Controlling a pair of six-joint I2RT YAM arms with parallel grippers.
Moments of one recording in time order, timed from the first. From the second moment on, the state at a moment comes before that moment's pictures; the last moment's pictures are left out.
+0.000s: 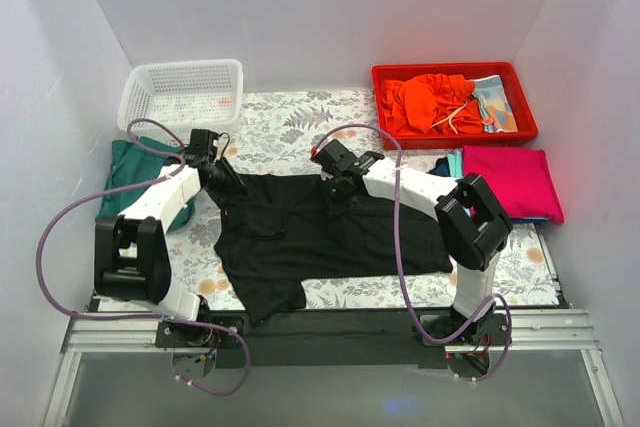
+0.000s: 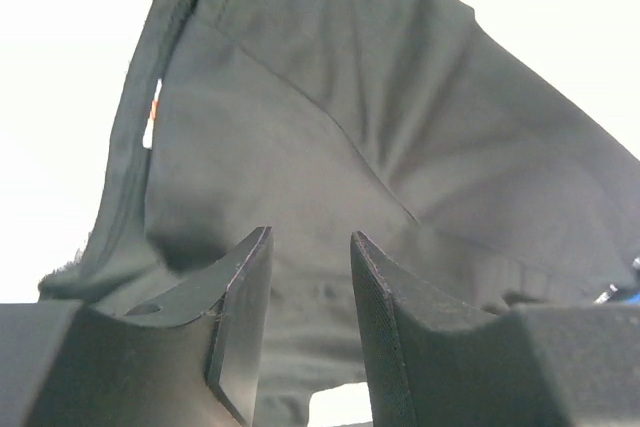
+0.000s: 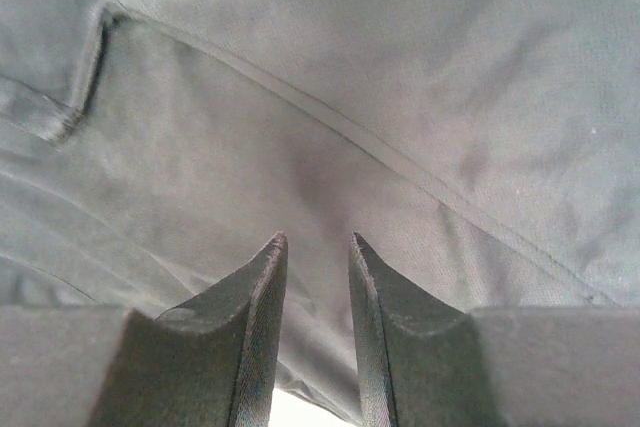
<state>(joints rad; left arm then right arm) -0.11 1.47 1.02 -0.64 0.12 -0.73 0.81 1.88 1.37 -0.64 -0.08 0.34</state>
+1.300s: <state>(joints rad) -0.16 1.67 1.10 -0.64 0.11 -0.74 0.43 1.76 1.23 -0.68 0.02 0.38</state>
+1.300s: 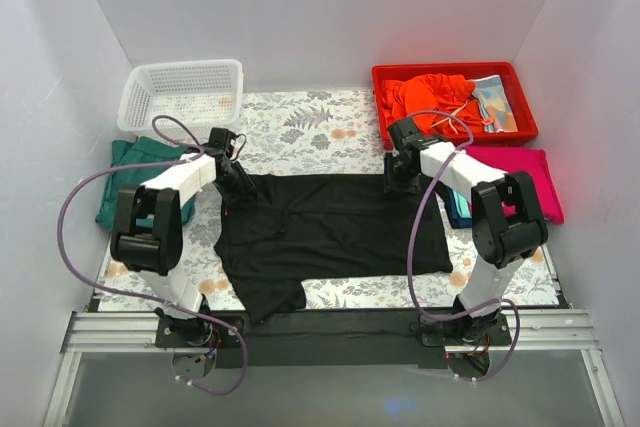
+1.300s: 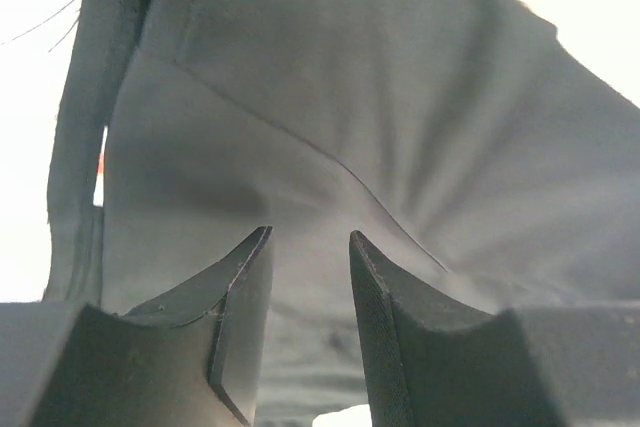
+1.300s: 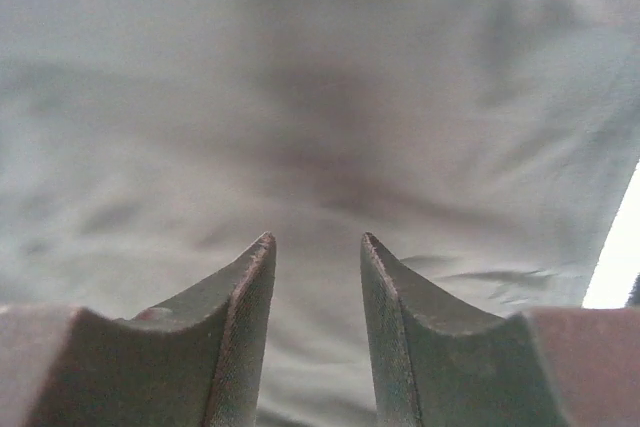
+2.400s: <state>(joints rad) -0.06 2.17 1.70 -0.87 -0.04 -0.76 0.25 2.24 1.81 -0.82 -0.16 0.36</state>
